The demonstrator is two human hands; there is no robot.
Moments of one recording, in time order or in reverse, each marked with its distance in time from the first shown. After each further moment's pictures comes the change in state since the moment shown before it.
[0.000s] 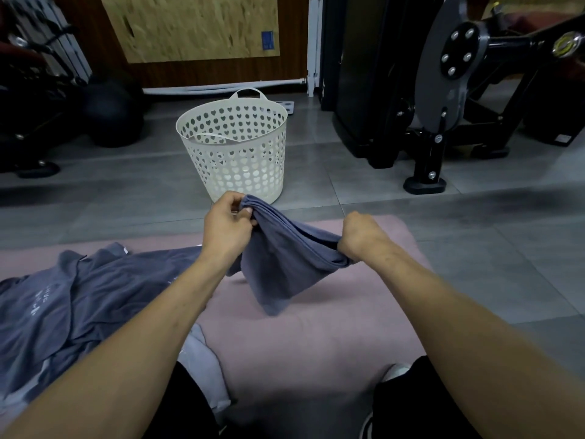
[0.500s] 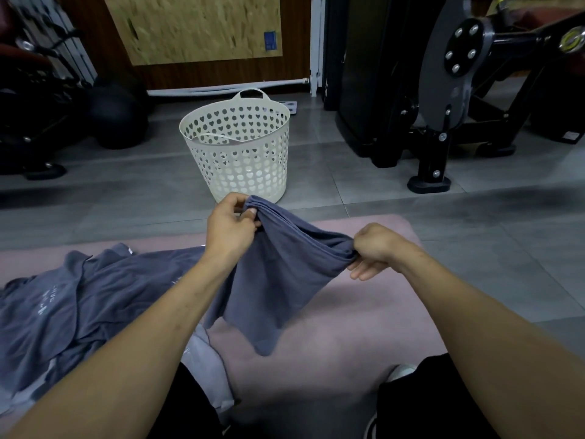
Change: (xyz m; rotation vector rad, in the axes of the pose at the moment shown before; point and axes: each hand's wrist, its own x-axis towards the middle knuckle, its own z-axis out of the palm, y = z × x) left_hand -0.002 -0.002 0.000 -0.026 -0.012 -0.011; right_hand -0.007 0.030 0.004 0.586 -0.271 0.099
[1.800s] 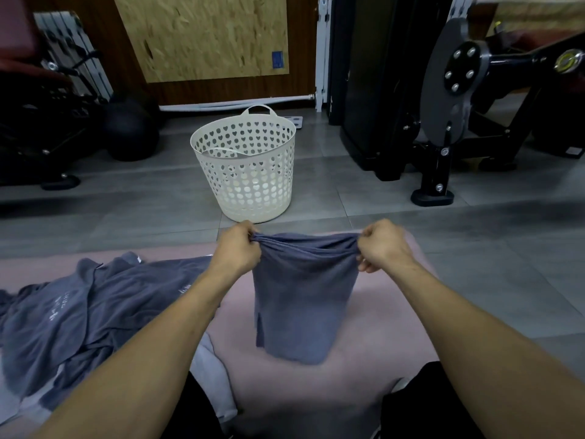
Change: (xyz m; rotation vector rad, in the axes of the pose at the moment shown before) left_hand -0.001 -0.009 -0.017 0.416 -0.153 -0.109; right_hand -0.002 -0.007 -0.002 0.063 0.421 -0.156
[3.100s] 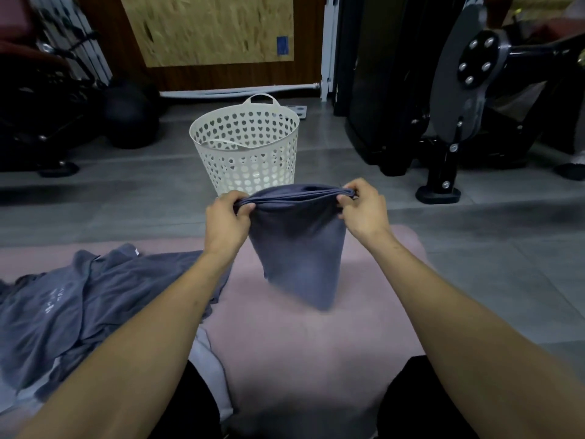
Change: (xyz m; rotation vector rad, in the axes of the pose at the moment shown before) left_hand 0.047 0.004 -0.001 0.051 0.352 0.246; right_hand 0.063 -0.027 0.025 0.219 0.116 -0.322
